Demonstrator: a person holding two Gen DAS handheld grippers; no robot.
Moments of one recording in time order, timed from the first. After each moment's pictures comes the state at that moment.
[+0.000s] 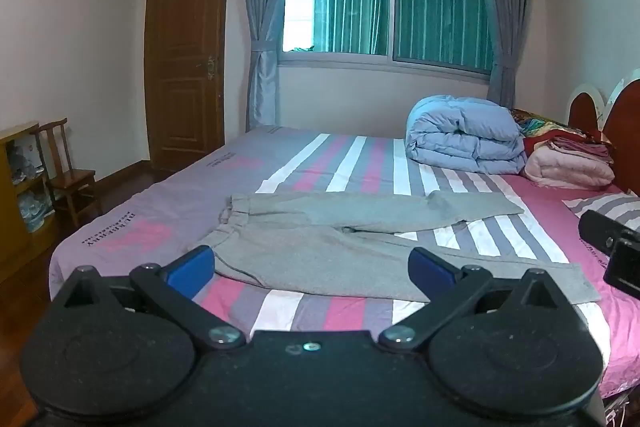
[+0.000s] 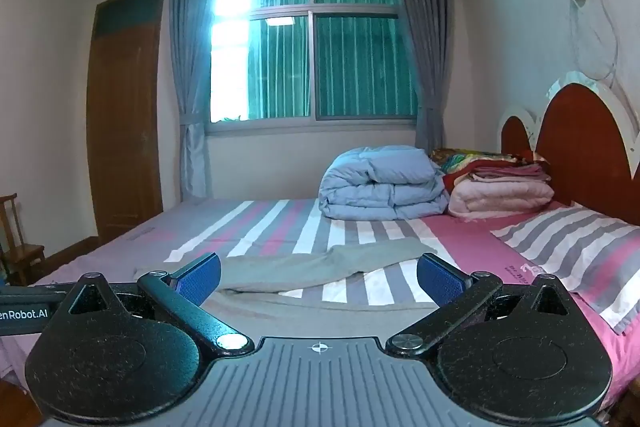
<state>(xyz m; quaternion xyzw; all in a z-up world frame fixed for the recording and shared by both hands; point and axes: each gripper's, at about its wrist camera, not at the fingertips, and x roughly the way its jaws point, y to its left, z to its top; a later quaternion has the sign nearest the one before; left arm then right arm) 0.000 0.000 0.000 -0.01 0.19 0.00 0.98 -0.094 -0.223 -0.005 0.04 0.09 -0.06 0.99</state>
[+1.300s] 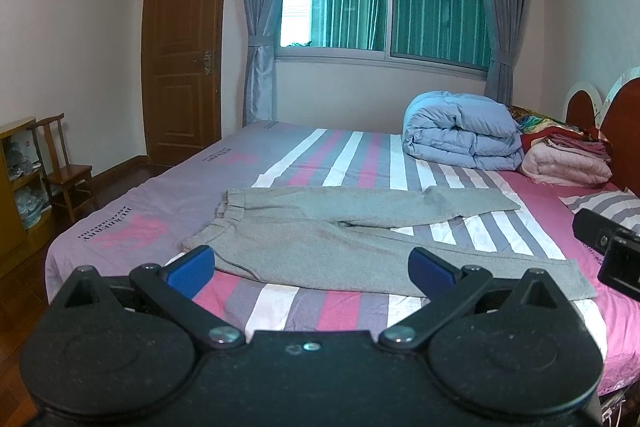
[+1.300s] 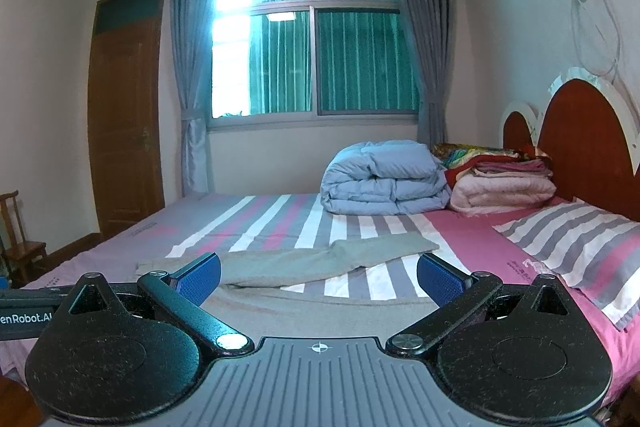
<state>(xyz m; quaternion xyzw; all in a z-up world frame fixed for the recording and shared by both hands) 0.001 -0.002 -0.002 -0.01 0.19 0.00 0.98 -0.087 -0.224 -0.008 0.04 0.10 -0.06 0.99</state>
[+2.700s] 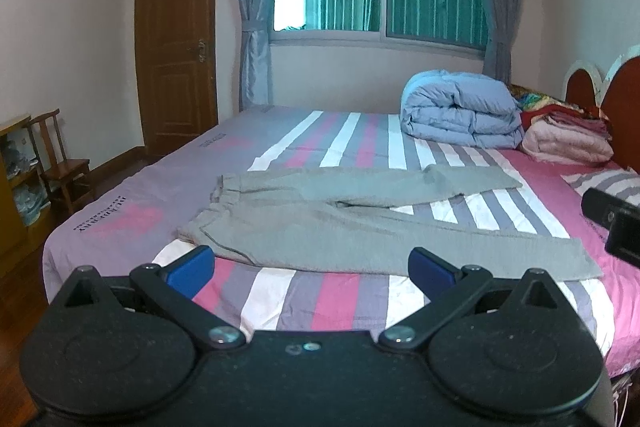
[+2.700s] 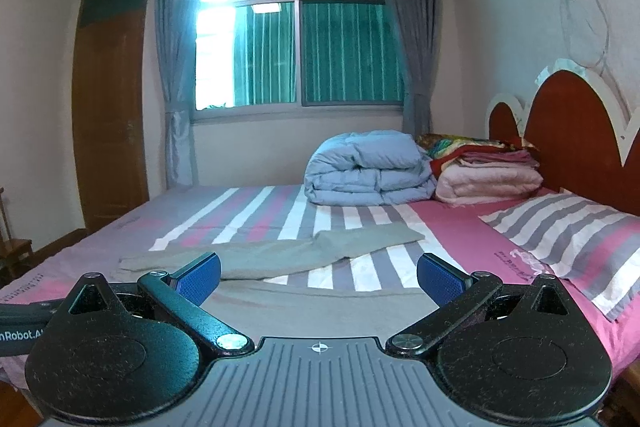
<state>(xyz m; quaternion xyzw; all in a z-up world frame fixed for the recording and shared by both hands) 0.016 -0.016 -0.020 0.00 0.21 -0.01 0.98 -0.077 -0.229 -0.016 0.04 0.11 -0.09 0.99</state>
